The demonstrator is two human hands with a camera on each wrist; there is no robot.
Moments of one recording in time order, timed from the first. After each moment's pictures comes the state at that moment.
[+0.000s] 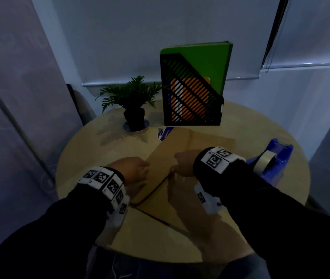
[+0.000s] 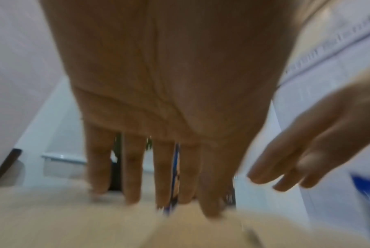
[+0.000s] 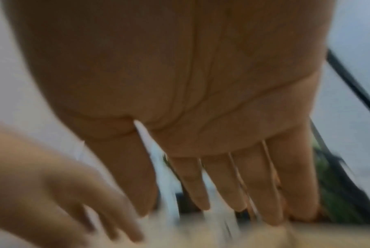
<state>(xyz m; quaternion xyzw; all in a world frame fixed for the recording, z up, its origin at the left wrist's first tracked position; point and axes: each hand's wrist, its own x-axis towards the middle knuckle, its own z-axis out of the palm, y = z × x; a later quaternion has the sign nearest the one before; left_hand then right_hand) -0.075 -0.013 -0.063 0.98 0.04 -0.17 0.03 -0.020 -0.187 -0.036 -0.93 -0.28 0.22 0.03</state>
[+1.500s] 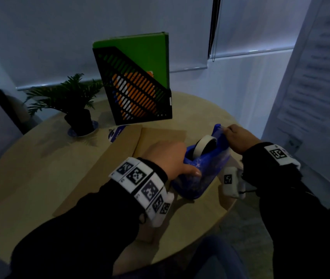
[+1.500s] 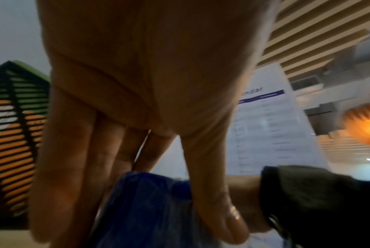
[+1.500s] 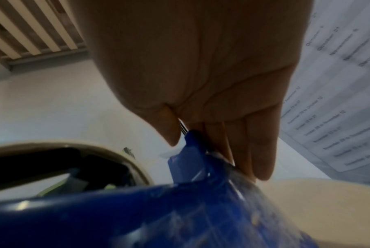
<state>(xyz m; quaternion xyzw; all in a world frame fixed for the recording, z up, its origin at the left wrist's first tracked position) -0.030 -0.225 -0.027 0.99 -0.11 -0.09 0.07 0.066 -0.414 -0.061 -0.94 0.04 0.06 0.32</state>
